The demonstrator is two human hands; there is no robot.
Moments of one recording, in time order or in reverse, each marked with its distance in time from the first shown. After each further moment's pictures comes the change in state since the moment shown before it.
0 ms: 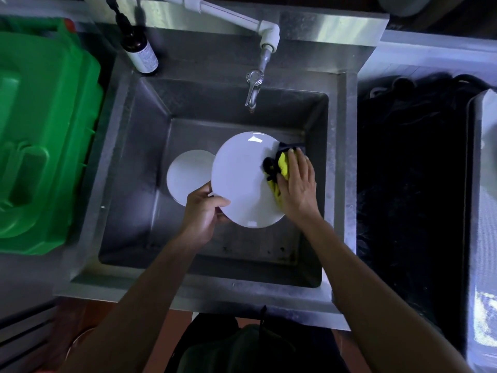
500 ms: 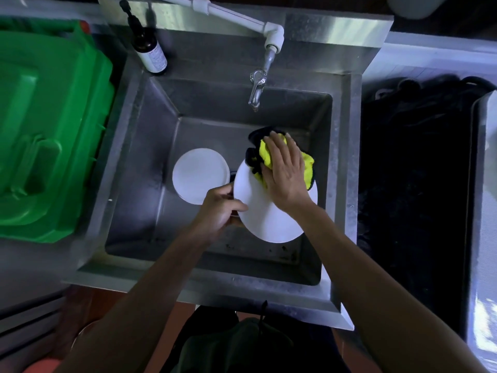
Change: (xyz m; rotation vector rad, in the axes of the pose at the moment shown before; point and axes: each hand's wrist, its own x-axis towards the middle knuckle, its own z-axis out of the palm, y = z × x) left_hand -0.011 -0.002 0.020 0.172 -0.139 -0.013; right_hand 0.011 -0.041 -0.012 -0.114 0.010 -0.307
